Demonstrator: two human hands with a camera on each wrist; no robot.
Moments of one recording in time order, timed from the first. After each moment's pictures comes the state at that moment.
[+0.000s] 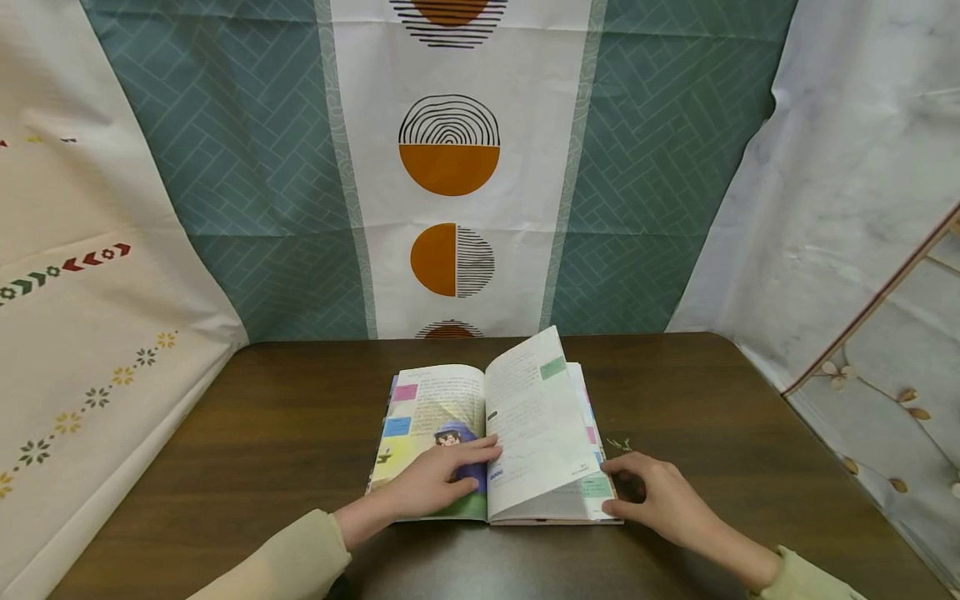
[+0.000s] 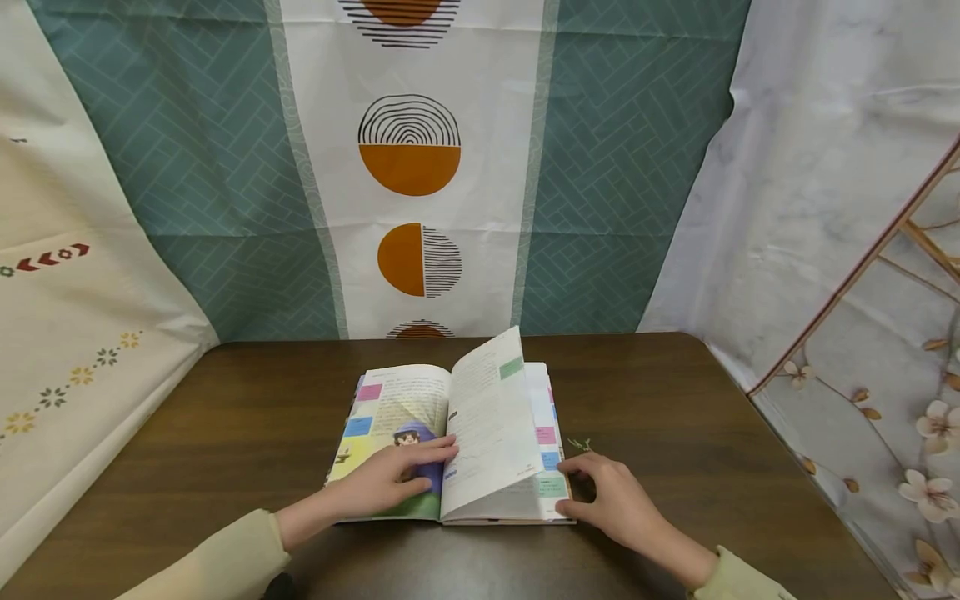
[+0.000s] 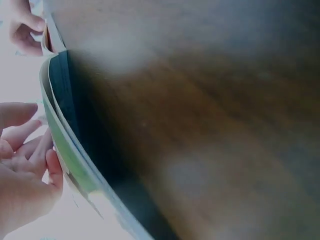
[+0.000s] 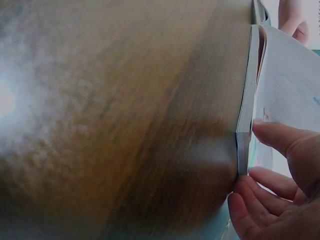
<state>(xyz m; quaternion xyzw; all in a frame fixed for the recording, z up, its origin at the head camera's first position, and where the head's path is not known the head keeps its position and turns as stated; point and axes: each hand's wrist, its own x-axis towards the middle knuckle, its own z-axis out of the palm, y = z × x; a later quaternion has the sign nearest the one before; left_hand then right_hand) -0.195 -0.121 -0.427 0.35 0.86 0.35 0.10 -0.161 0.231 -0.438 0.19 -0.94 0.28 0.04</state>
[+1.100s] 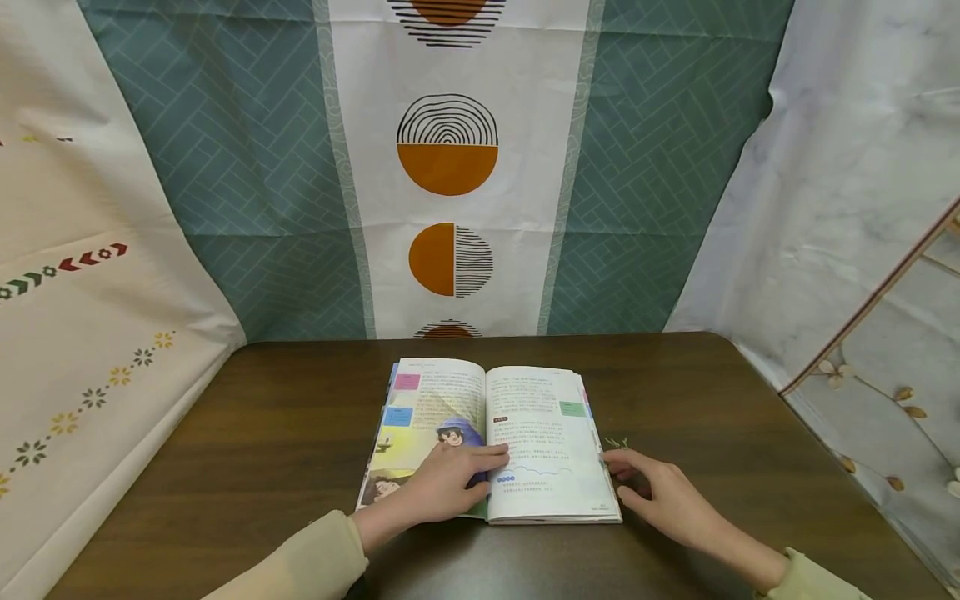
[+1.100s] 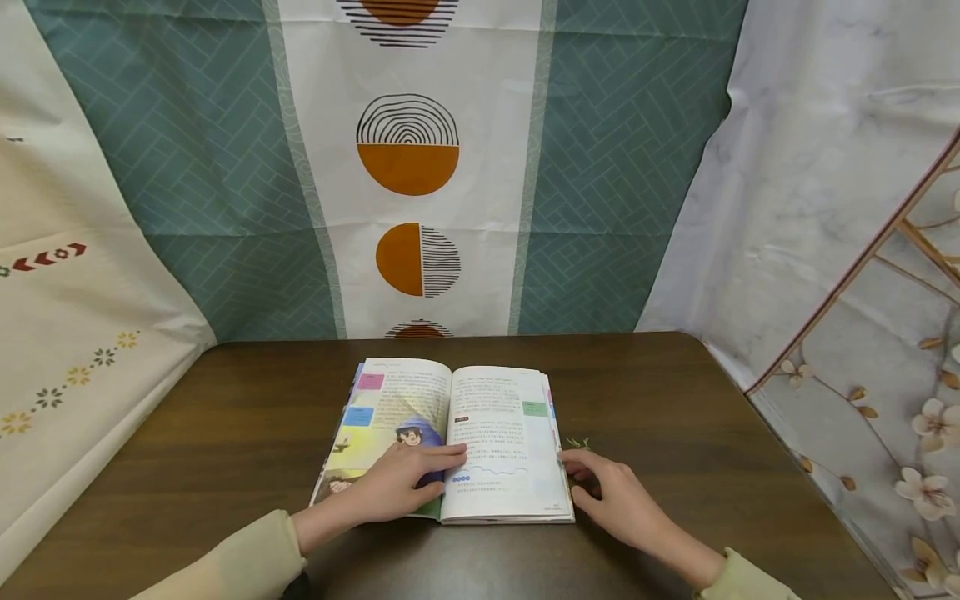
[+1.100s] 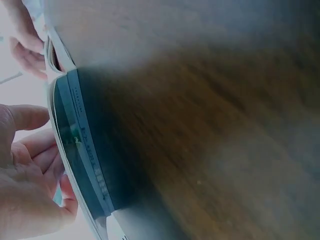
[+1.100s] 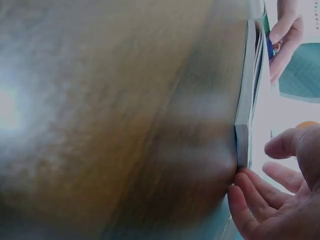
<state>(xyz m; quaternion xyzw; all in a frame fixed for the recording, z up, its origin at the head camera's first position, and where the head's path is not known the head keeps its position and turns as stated) -0.189 -0.096 -0.422 0.34 0.92 0.19 0.03 -0.162 0.237 -0.438 0.21 -0.93 0.31 0.03</state>
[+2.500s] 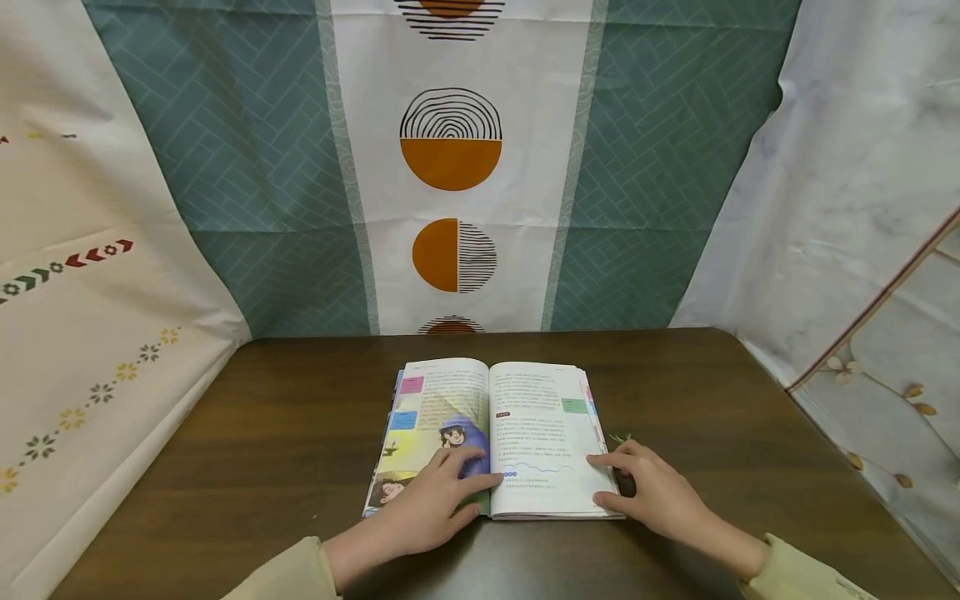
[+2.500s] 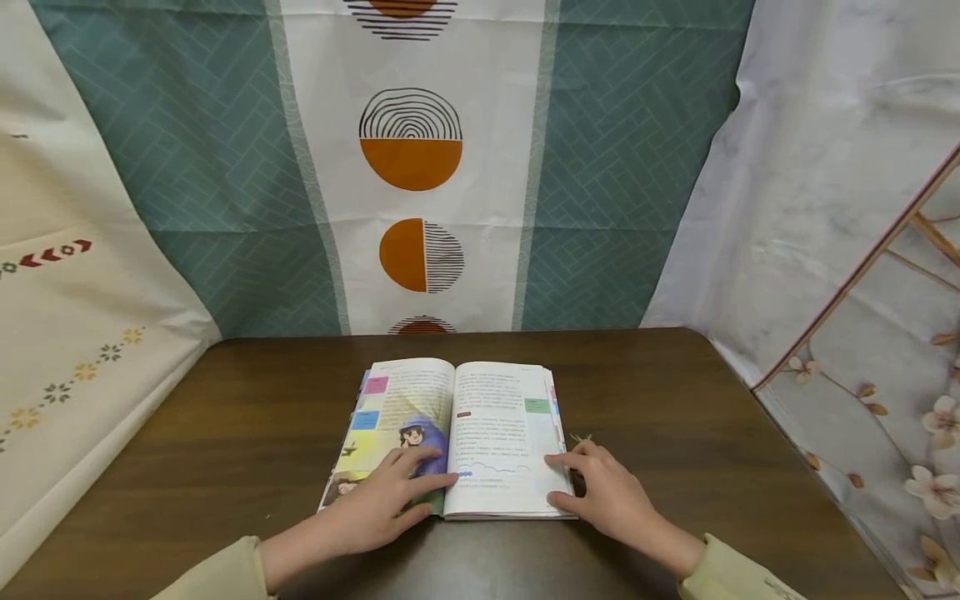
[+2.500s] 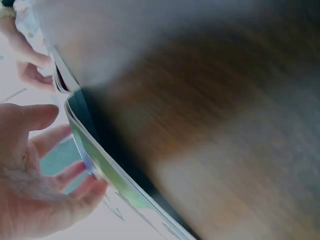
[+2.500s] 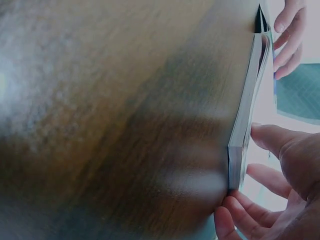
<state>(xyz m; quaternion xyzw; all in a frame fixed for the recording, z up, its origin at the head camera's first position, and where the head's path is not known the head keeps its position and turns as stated) -0.158 -0.117 -0.426 0.34 0.93 0.15 0.00 -0.161 0.215 -0.434 0.14 -0.96 0.23 0.00</state>
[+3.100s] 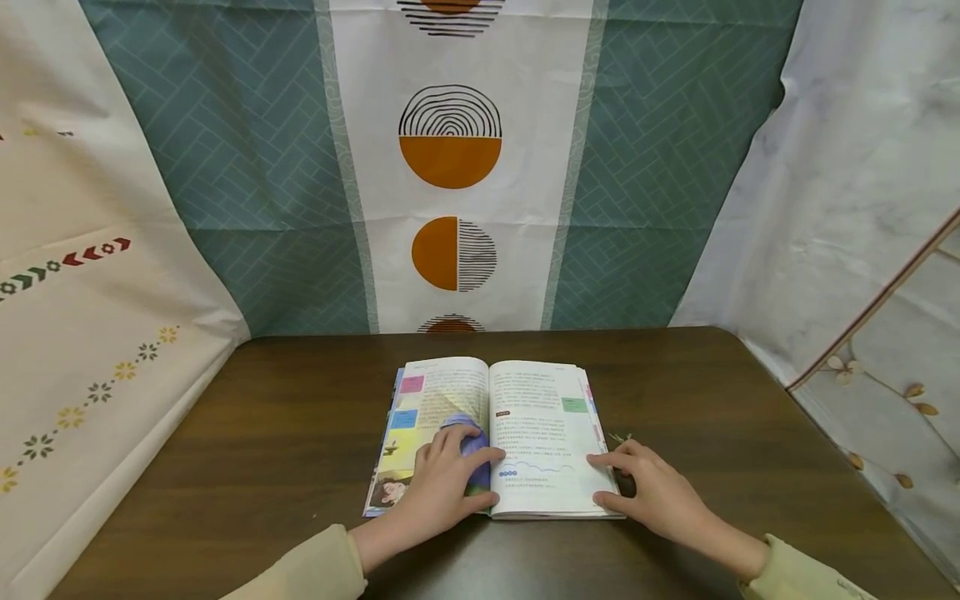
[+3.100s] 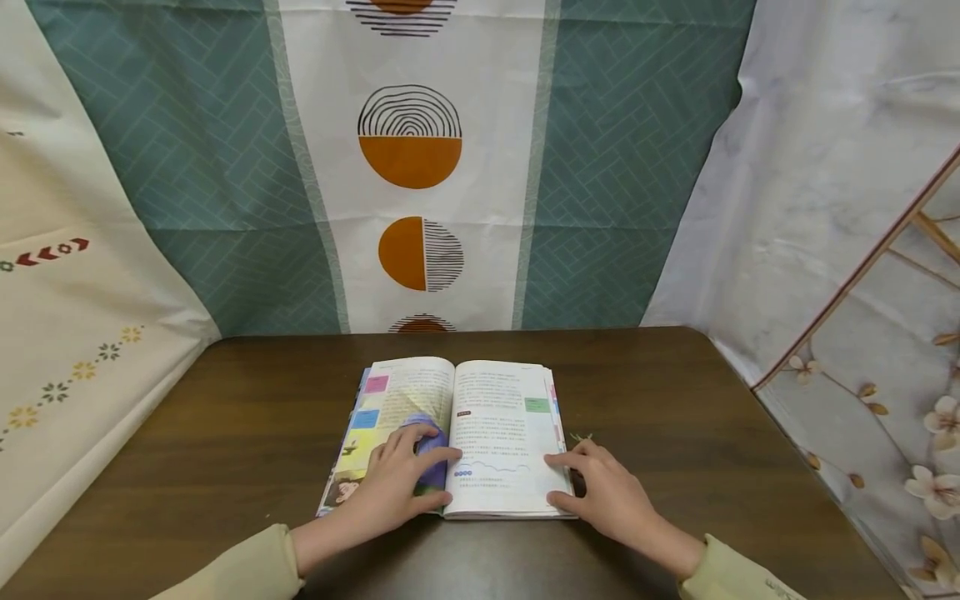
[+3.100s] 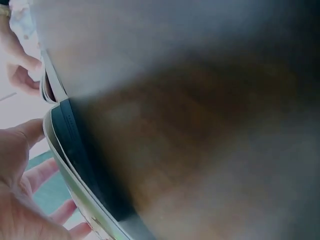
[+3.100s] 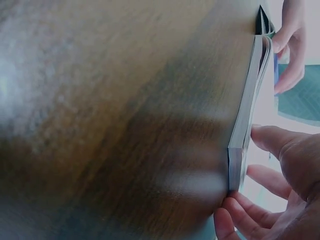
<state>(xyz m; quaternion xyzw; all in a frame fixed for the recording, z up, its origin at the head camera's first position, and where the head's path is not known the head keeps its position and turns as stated) -0.169 -0.098 -0.437 0.25 0.95 0.21 -0.05 -0.159 0.214 -0.433 0.13 -0.96 0.23 0.01</state>
